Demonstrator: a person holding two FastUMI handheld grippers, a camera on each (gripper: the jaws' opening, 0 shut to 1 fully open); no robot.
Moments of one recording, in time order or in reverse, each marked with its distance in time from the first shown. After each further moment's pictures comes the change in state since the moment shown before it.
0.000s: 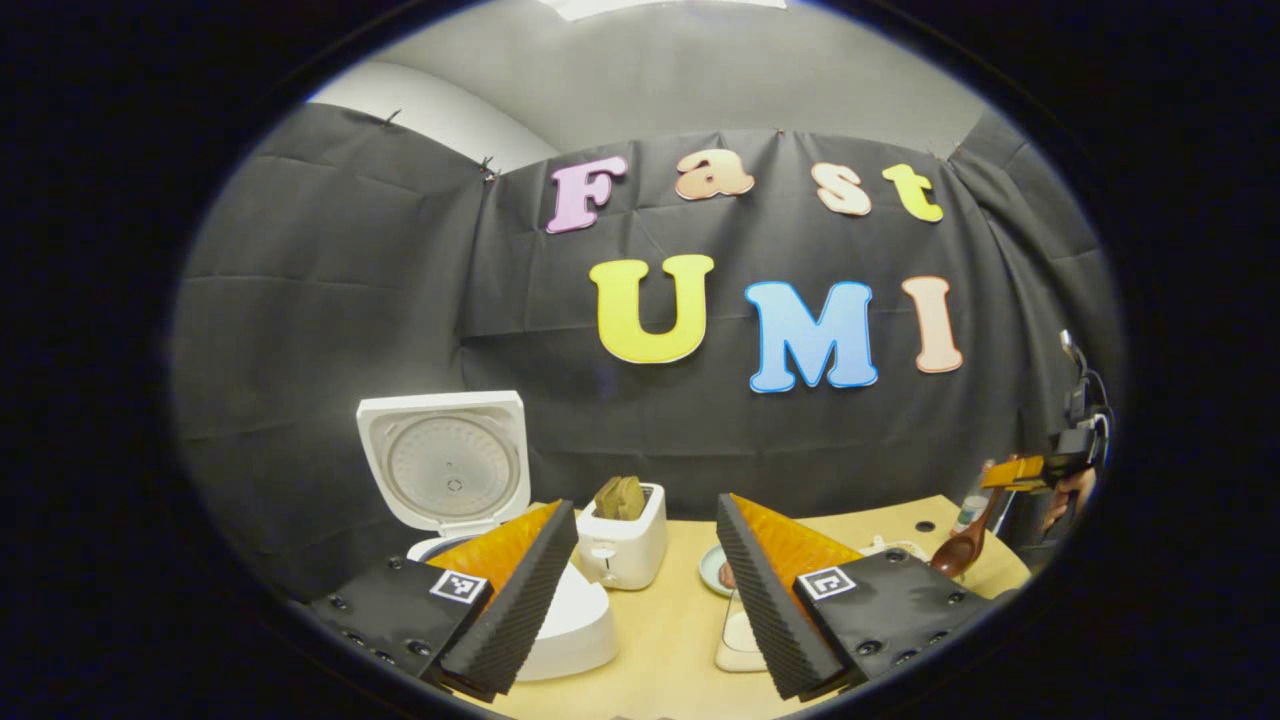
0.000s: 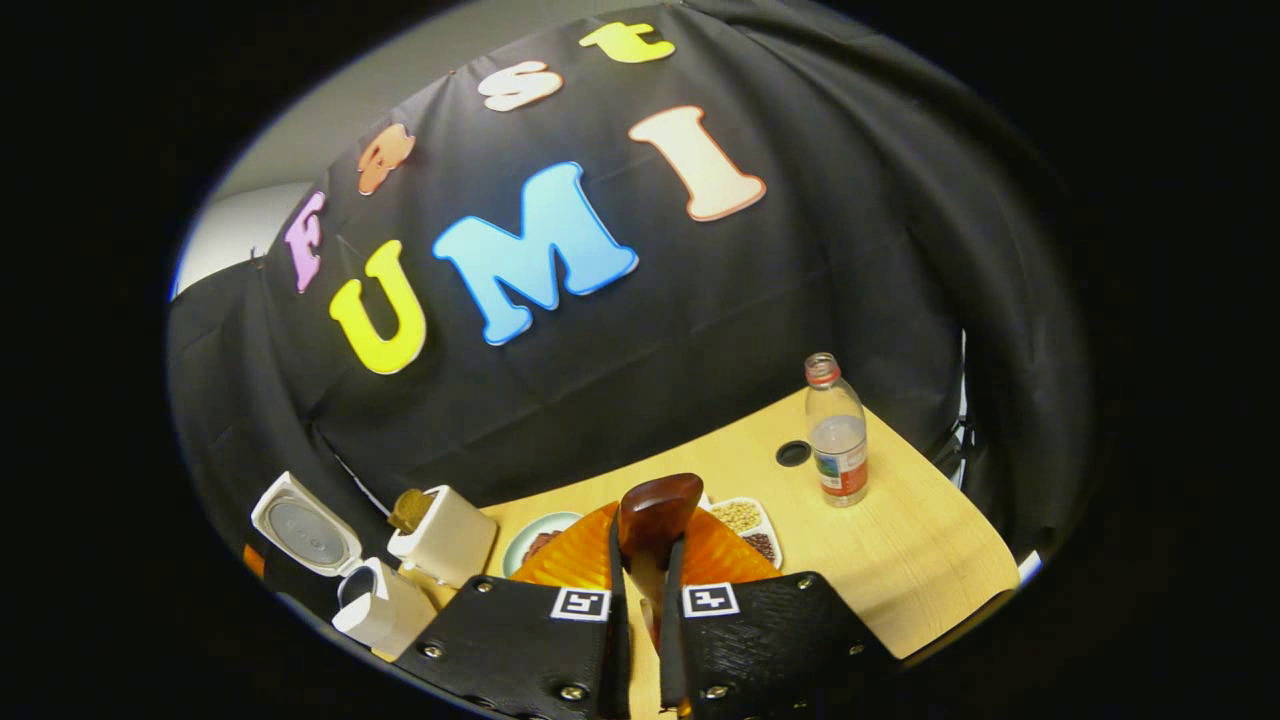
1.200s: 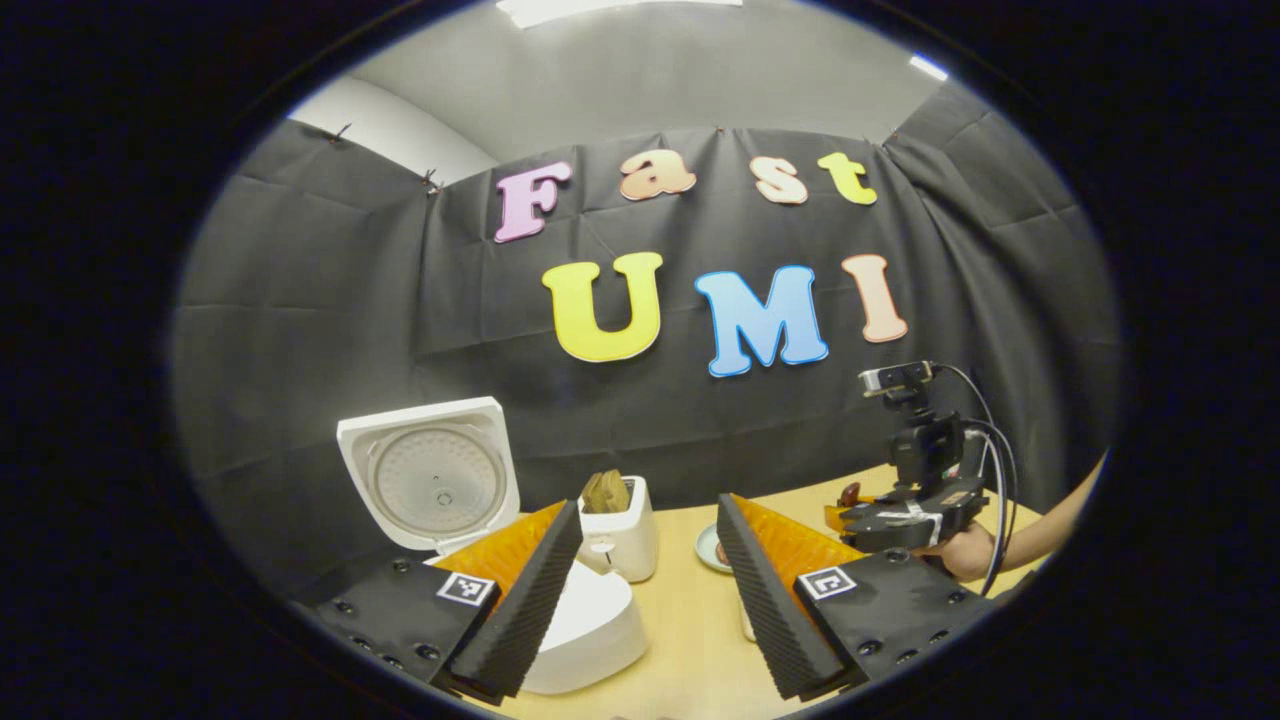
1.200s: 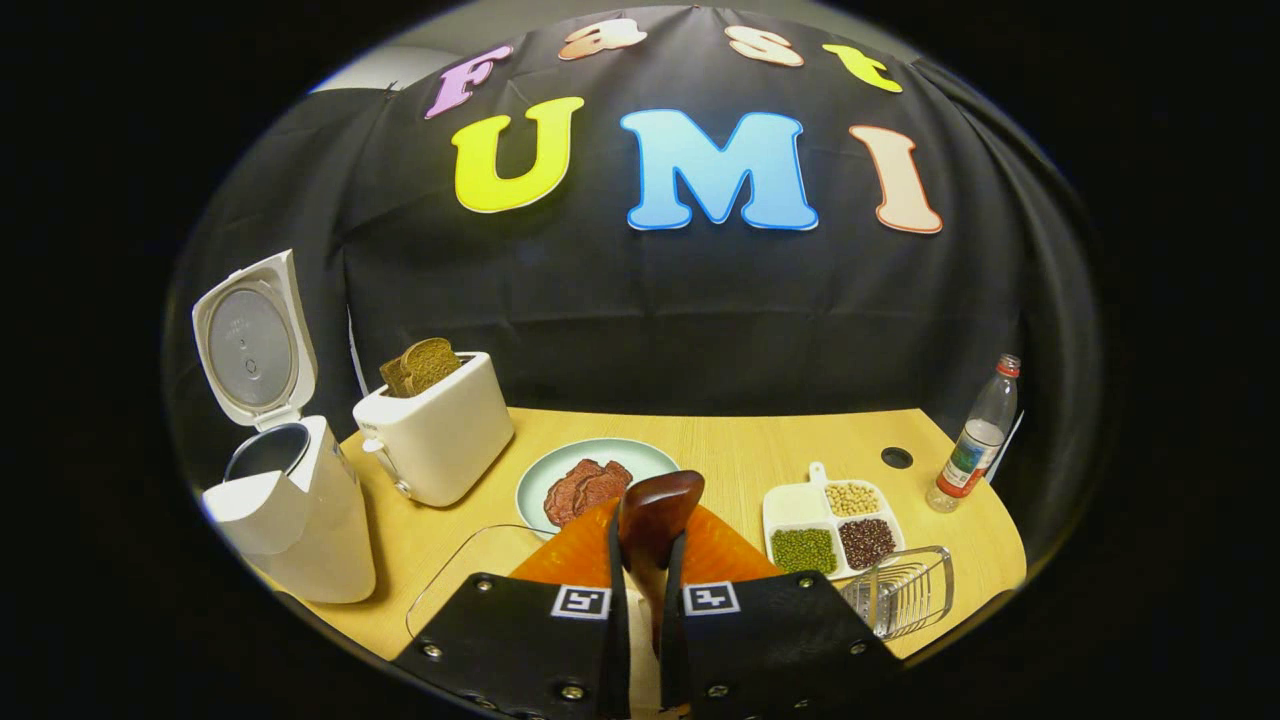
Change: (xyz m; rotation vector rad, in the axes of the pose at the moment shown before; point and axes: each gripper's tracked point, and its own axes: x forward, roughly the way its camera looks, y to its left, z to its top) left arm -0.023 0.035 -0.024 0.126 -0.006 -0.147; right arm 0.098 0.127 -0.164 -0.461 0.070 -0.030
